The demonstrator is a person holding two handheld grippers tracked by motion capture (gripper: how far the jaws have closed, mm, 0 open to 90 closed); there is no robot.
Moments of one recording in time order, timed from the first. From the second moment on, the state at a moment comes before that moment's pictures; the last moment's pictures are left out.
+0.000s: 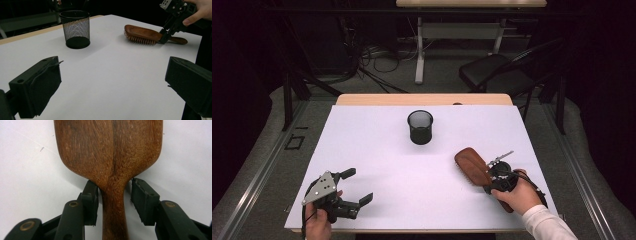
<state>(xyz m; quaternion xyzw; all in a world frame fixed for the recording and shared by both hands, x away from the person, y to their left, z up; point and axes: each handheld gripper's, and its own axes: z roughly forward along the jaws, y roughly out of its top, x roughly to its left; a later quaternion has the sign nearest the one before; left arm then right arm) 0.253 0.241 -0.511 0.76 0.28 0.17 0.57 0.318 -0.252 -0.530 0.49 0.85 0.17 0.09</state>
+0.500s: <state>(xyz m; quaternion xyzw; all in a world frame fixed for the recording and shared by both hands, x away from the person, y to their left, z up) 0.253 0.241 -0.512 0.76 0.27 0.17 0.57 0.316 -0.248 -0.530 0.48 0.86 0.15 0.09</state>
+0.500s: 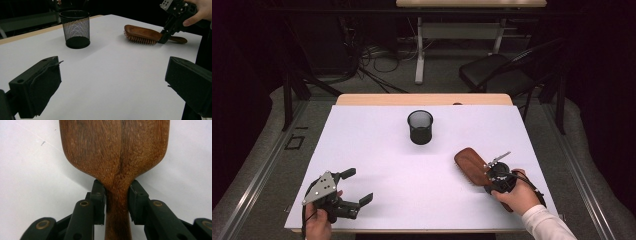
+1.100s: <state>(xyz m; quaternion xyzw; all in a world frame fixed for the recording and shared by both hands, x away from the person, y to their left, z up) 0.253 0.241 -0.512 0.76 0.27 0.17 0.57 0.315 -0.249 -0.529 0.46 0.87 0.15 0.09</state>
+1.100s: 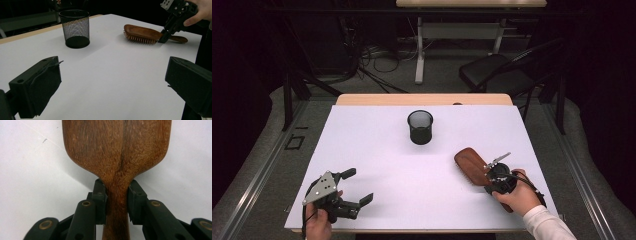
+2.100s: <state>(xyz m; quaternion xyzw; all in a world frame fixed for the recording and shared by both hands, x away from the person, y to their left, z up) 0.254 0.241 -0.512 0.76 0.27 0.17 0.57 0.305 -0.253 -0.531 0.46 0.86 0.19 0.13</state>
